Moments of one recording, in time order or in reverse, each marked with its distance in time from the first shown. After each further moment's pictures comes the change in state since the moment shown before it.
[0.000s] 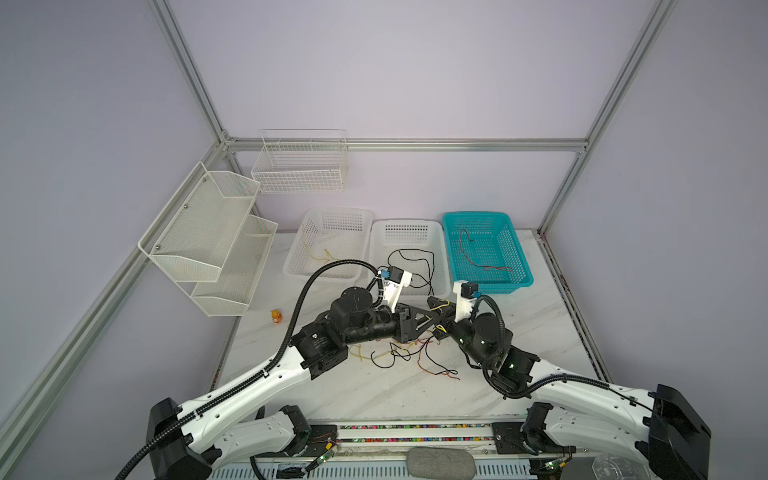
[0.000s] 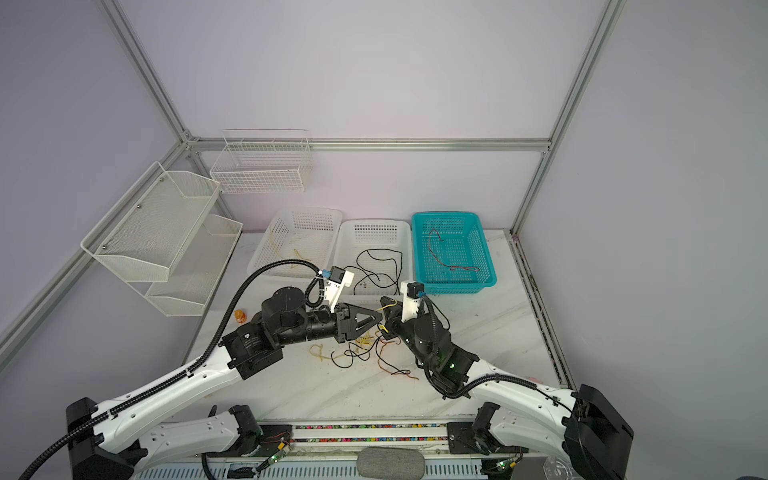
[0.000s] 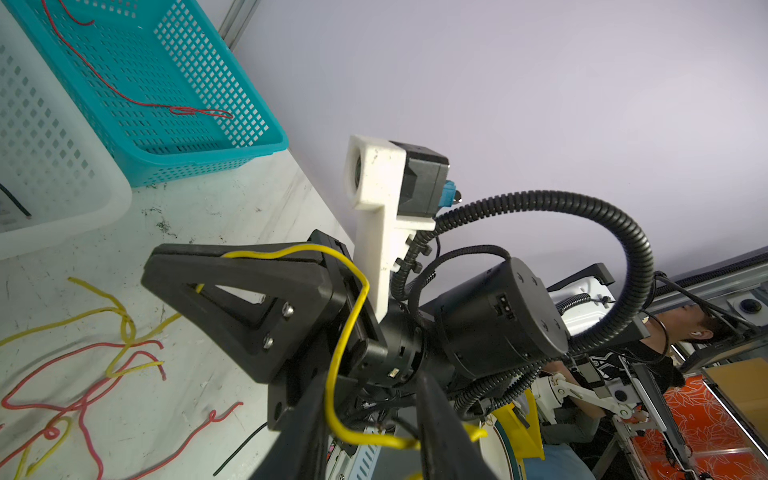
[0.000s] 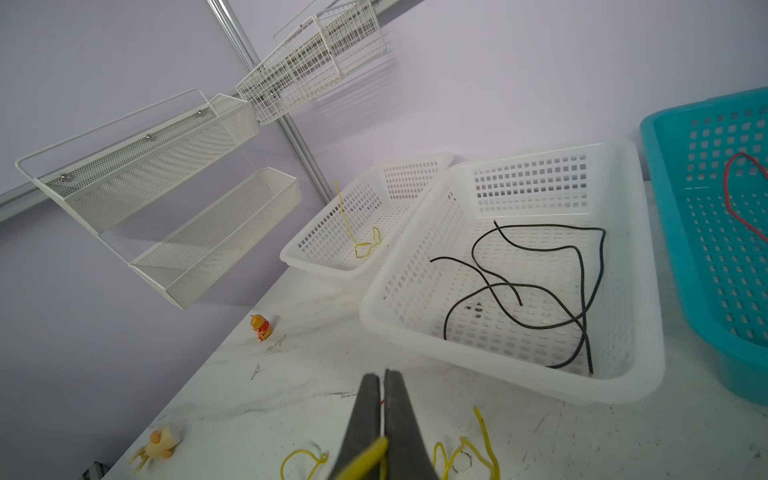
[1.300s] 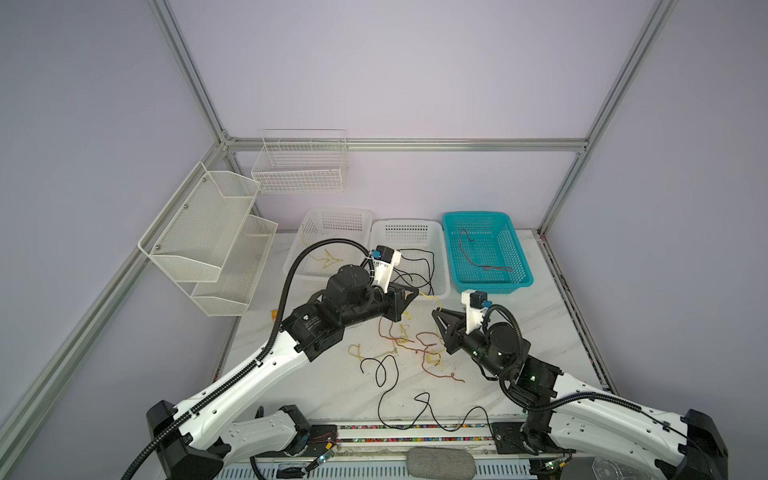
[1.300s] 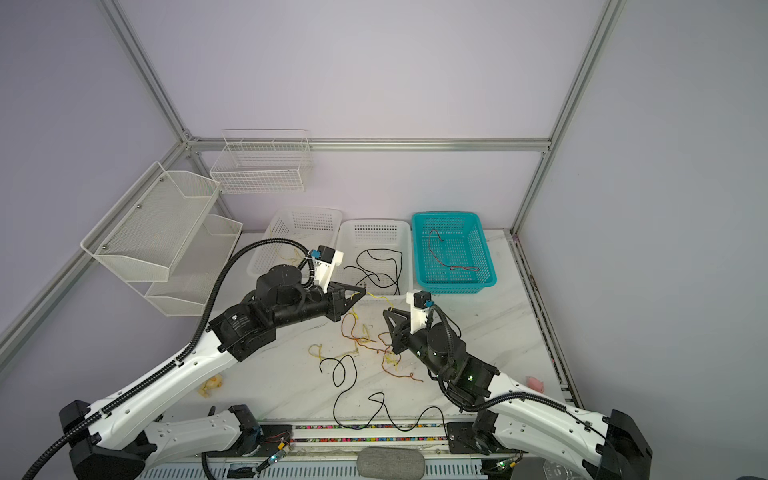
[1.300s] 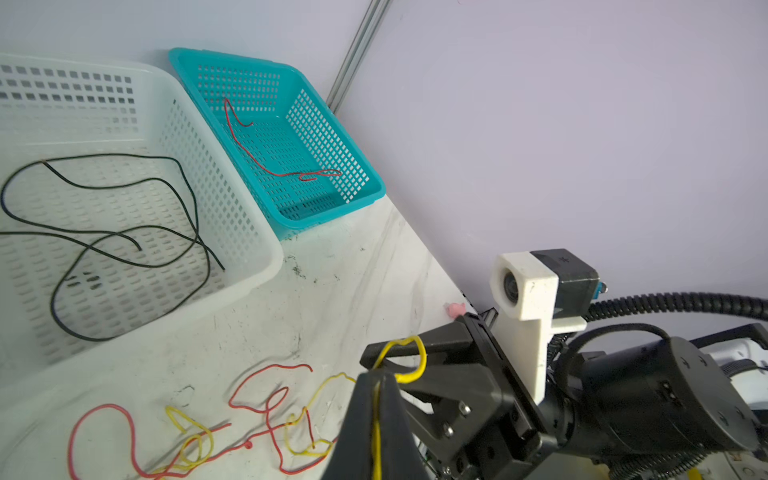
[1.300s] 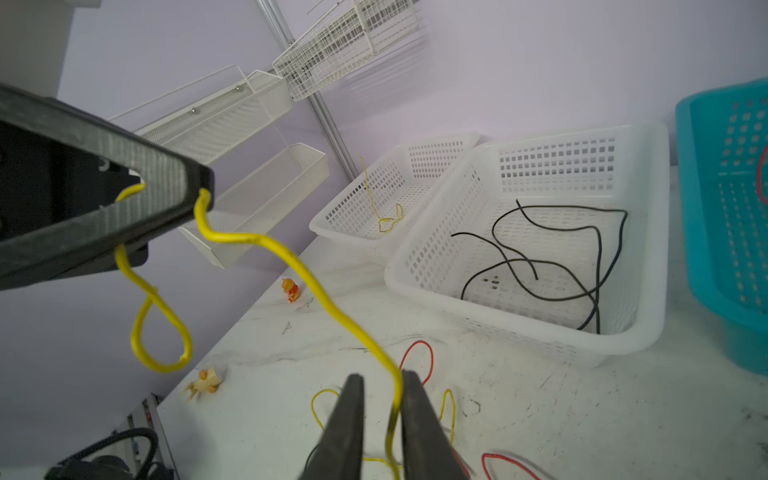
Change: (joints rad) left arm 0.115 0.079 0.260 -0.307 -0.182 0.275; right arm 0.026 -0.206 -0.017 -0.223 -0.066 0.006
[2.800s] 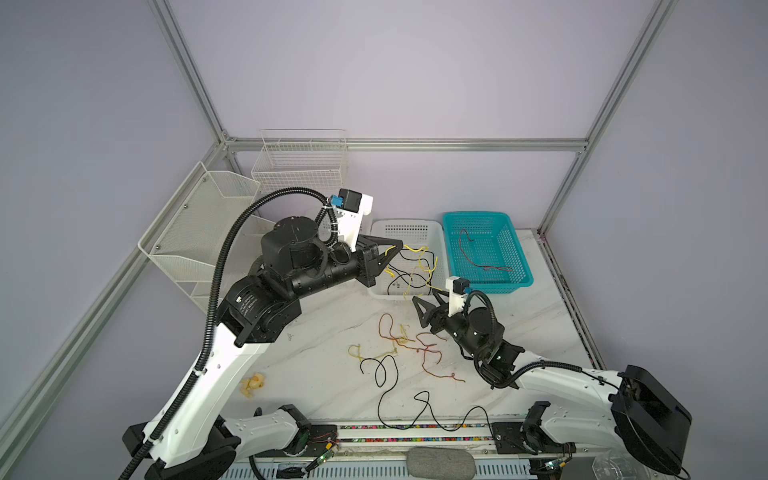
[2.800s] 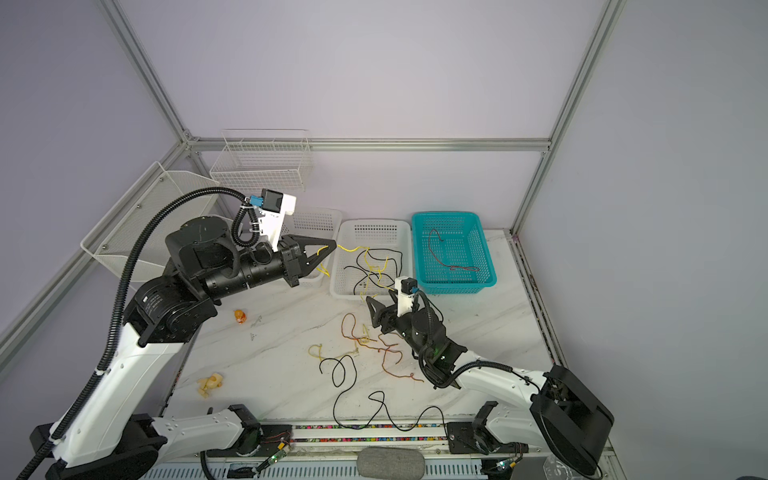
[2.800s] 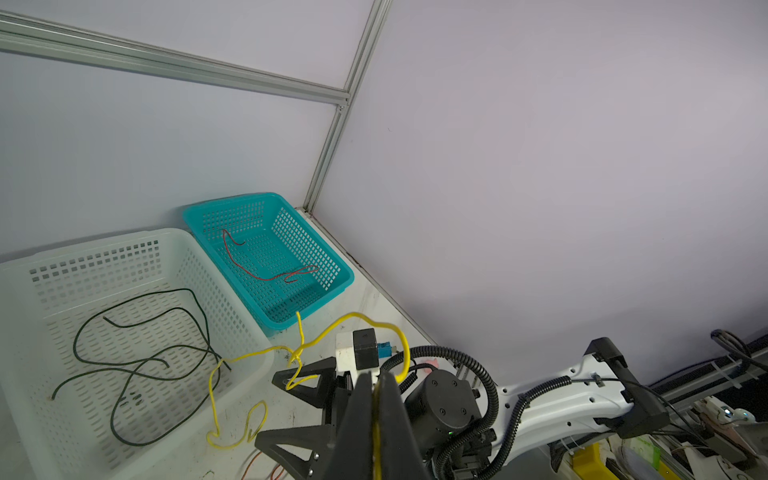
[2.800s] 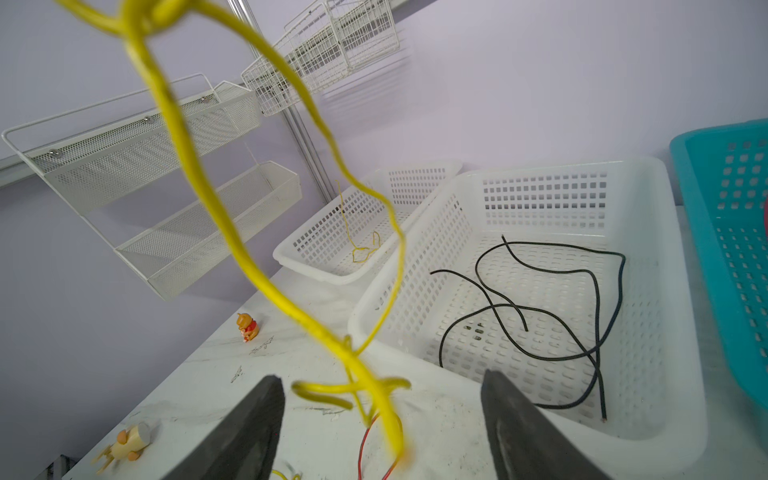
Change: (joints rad) left arm 0.089 0.039 0.547 -0.319 0.106 0.072; right arm -0.123 0.380 0.017 0.433 -0.043 -0.085
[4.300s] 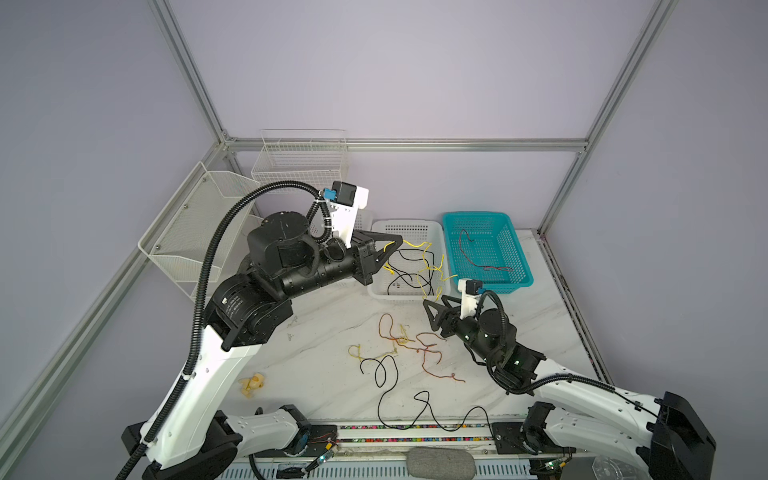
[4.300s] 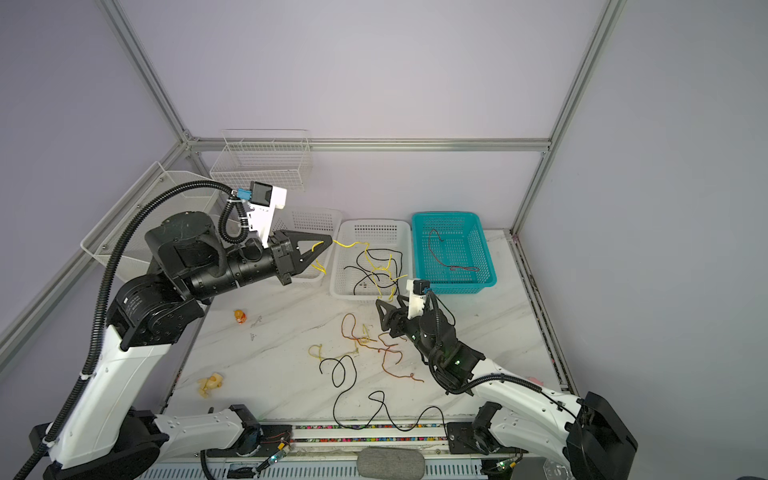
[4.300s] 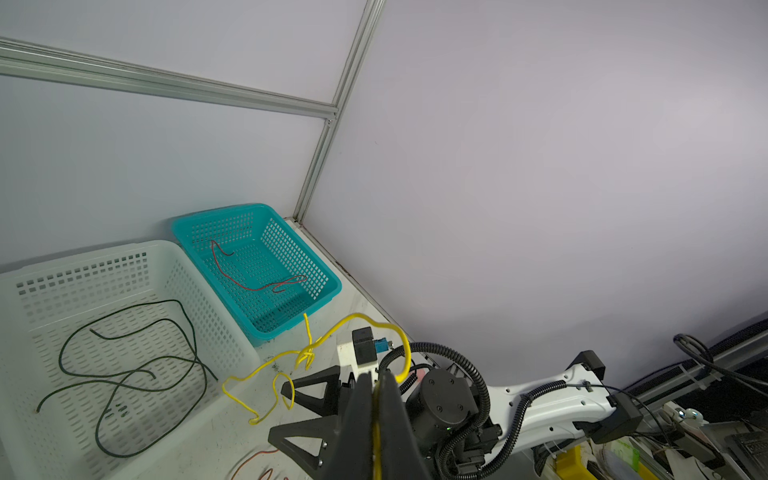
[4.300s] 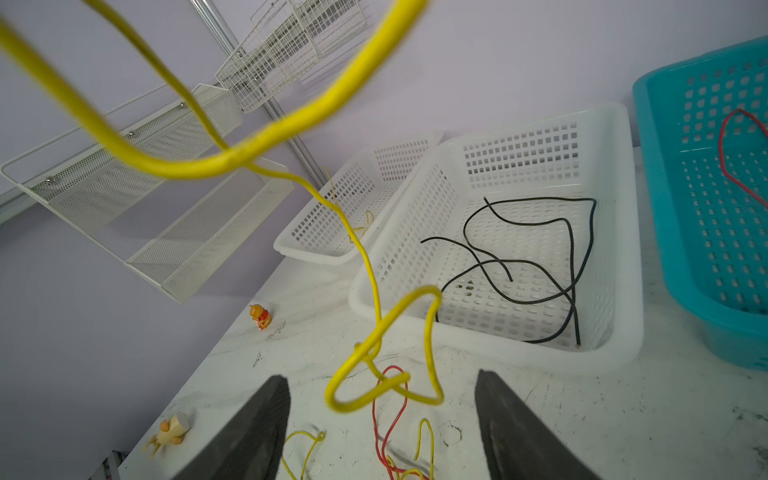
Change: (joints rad) left arm -0.029 0.023 0.112 -0.054 -0.017 -0.014; right arm 0.000 -0.195 0.011 -0.326 0.022 0.148
